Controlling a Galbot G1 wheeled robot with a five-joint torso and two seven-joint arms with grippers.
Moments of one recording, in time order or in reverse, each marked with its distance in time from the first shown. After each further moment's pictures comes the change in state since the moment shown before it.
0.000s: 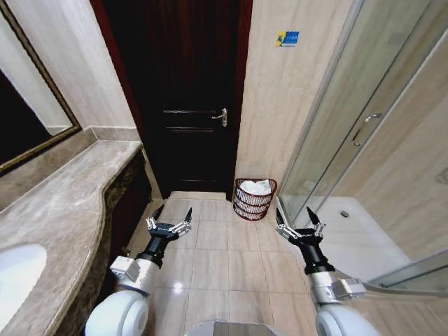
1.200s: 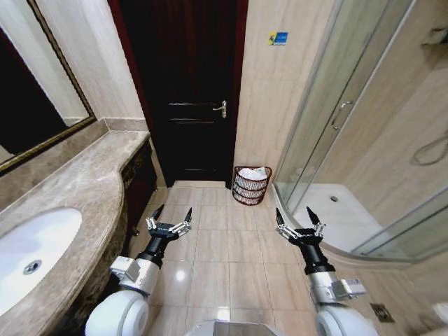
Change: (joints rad) left arm 0.000 0.000 0.000 0.000 0.000 0.000 0.000; right arm 0.000 0.000 0.000 0.000 0.000 0.000 0.000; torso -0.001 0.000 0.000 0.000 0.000
